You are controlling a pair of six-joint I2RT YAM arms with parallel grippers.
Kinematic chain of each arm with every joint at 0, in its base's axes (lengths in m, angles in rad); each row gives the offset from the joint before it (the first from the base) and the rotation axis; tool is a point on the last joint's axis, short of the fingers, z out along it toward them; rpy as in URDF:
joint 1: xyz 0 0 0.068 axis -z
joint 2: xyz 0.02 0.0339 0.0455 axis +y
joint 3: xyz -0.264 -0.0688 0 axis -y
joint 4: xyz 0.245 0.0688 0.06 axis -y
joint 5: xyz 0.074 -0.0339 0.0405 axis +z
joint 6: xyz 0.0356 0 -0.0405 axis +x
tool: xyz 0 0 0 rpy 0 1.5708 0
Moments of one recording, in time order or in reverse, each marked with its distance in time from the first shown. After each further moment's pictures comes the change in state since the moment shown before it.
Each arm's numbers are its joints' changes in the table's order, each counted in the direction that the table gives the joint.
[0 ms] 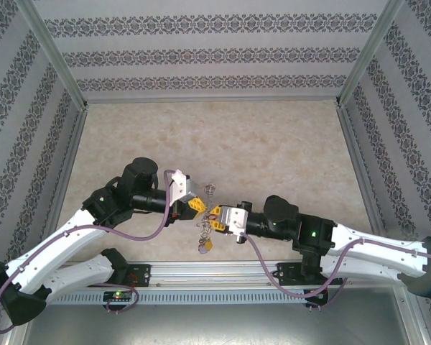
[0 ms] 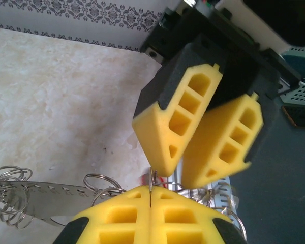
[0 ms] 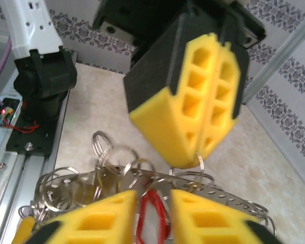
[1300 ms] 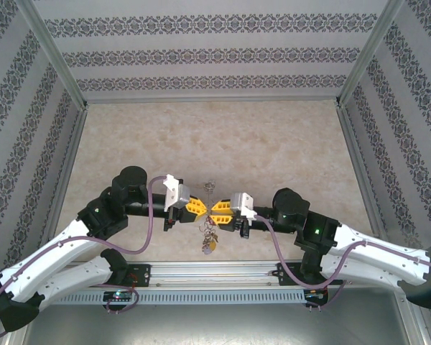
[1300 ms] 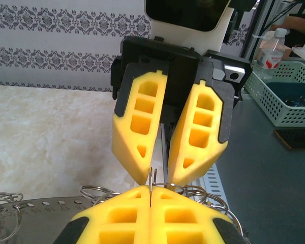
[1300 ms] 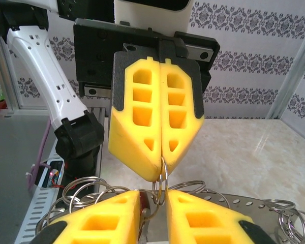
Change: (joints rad) left arm 0.046 -0.107 -0.103 0.240 -0.013 -0.081; right arm 0.117 -0.030 -0.014 0.136 0.234 0.273
